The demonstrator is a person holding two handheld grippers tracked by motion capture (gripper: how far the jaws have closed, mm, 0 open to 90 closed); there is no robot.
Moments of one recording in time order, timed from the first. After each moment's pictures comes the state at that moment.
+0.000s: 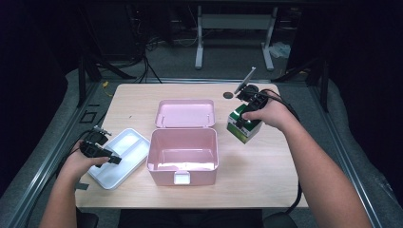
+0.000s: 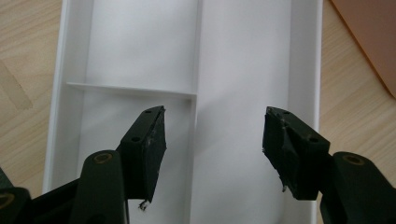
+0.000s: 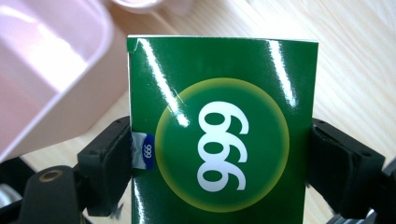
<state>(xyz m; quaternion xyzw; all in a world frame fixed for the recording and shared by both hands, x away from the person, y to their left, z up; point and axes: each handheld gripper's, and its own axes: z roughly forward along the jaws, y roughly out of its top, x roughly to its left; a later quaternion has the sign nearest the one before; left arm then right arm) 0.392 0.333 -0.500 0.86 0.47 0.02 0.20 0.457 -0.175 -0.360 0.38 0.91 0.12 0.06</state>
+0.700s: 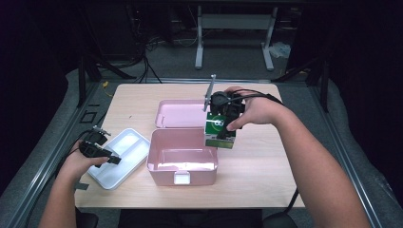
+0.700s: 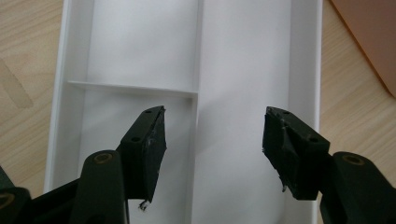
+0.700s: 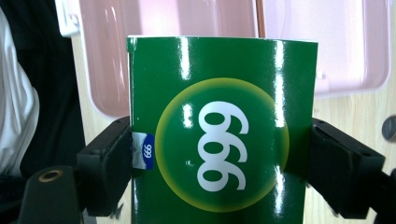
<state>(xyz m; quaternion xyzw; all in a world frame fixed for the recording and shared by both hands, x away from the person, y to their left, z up) 0.392 0.335 -0.500 0.86 0.47 0.02 0.20 0.411 -0.094 -0.324 0.05 0.99 0.12 0.06</state>
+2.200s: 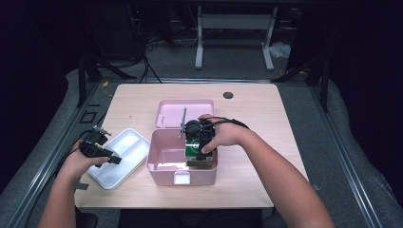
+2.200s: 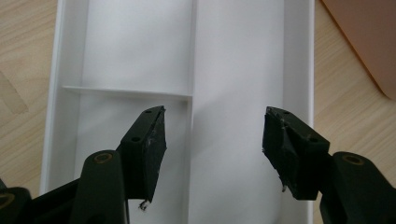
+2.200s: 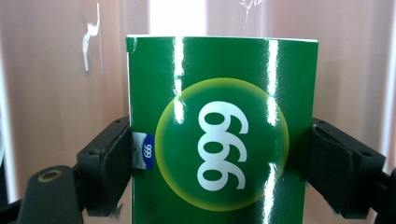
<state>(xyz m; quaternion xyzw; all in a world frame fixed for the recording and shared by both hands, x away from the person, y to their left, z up) 0.392 0.334 -0.500 0.86 0.46 0.01 0.21 0.414 -0.031 -0.430 0.01 1.00 0.09 0.03</state>
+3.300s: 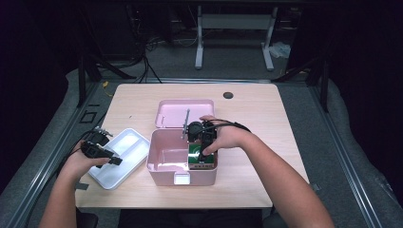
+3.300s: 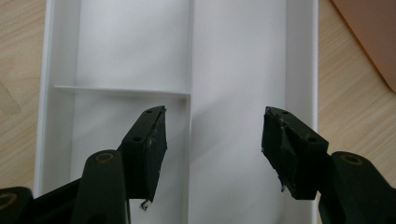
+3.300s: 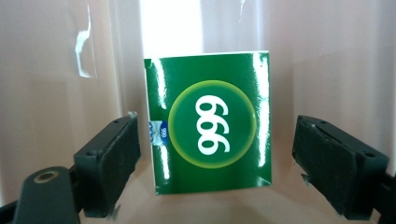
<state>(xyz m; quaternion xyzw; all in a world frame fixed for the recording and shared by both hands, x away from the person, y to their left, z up) 0.393 0.332 -0.503 0.87 0.46 0.01 0.20 0.410 -0.039 -0.432 0.04 0.99 0.10 0.04</state>
